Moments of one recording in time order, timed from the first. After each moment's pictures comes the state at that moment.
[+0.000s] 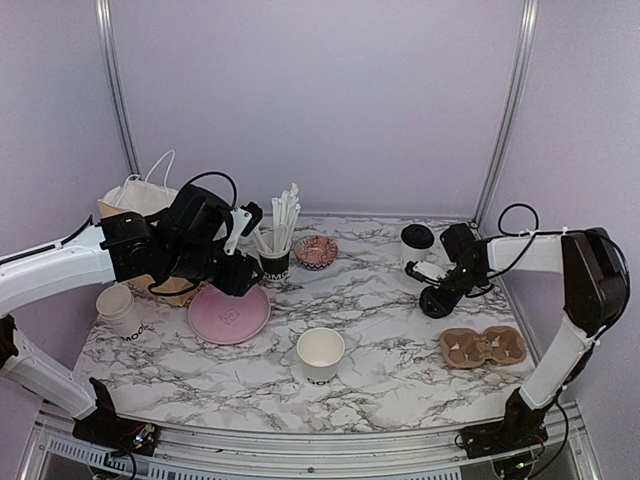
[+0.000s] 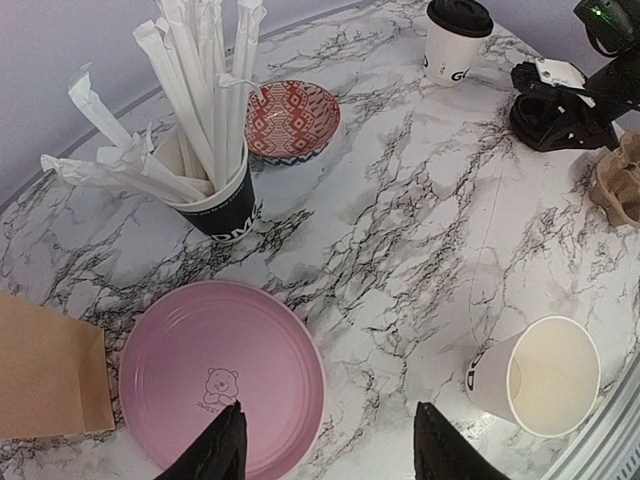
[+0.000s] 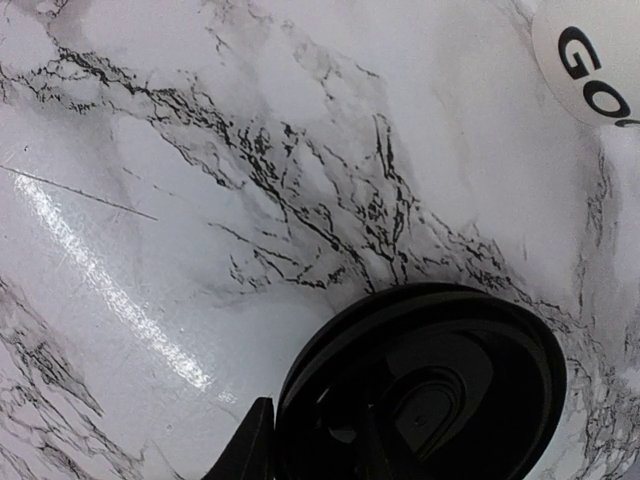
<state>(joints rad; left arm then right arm) -0.91 1.36 1.21 -0.63 -0.20 -0.20 0.26 1.68 1.01 -0.56 -0.15 -0.50</state>
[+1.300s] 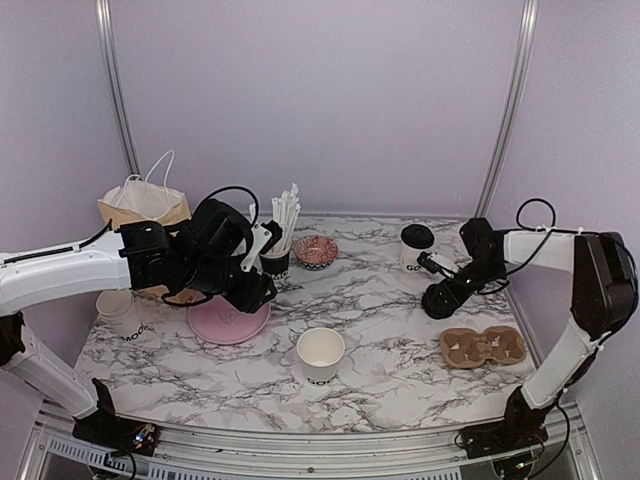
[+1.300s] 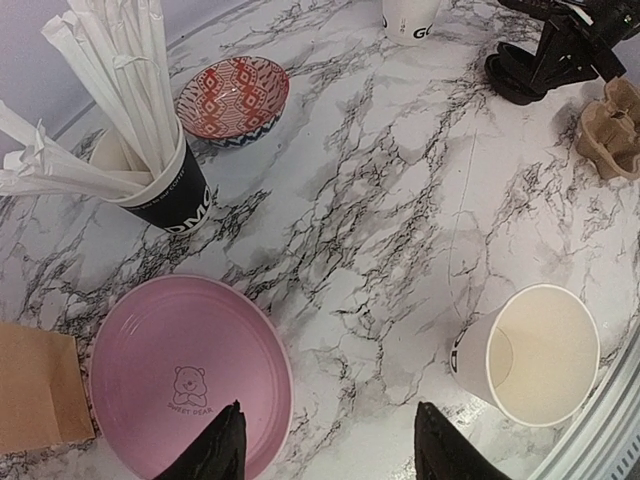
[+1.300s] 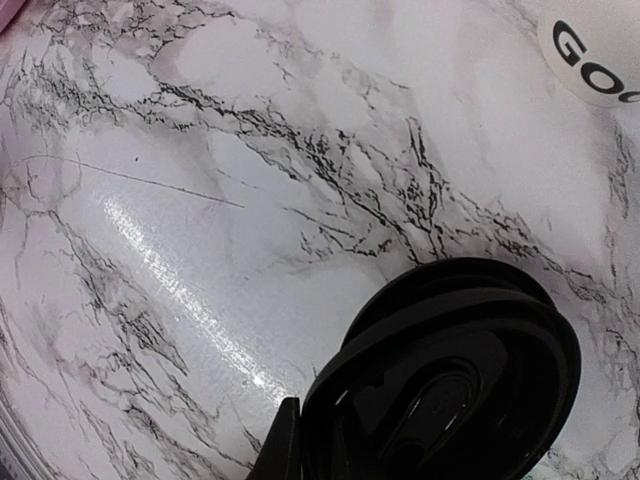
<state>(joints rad) -0.97 1.42 1.21 -0.62 -0.19 -0.17 0.15 1.64 1.04 -0.69 -0.42 -0.51</state>
